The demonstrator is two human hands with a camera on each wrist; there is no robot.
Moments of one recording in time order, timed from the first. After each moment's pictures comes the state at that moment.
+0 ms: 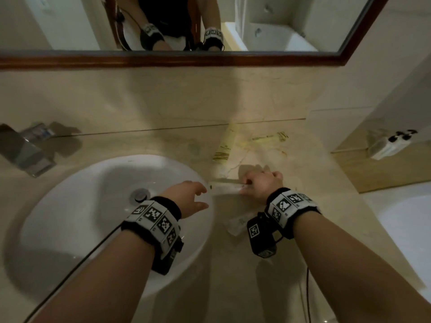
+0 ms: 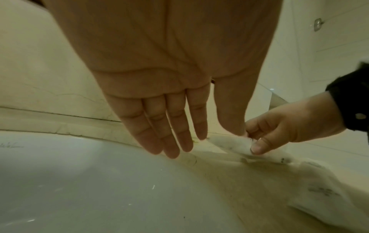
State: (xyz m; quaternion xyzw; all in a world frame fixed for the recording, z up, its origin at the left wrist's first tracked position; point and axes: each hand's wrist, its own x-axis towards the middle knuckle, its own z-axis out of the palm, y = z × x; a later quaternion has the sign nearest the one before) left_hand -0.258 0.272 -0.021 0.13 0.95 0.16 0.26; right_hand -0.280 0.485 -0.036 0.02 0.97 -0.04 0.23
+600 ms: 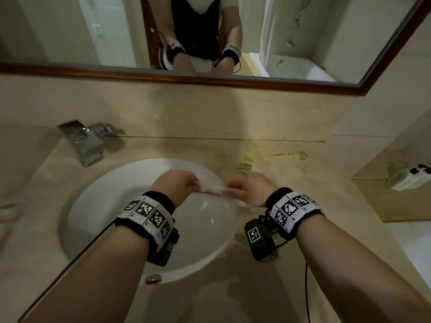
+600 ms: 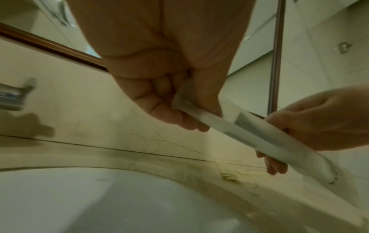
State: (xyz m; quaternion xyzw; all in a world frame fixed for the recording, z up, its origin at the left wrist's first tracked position) left_hand -0.233 0.201 0.018 0.06 0.97 0.21 0.10; right_hand -0.253 0.403 0.016 -0.20 0.94 -0.17 0.21
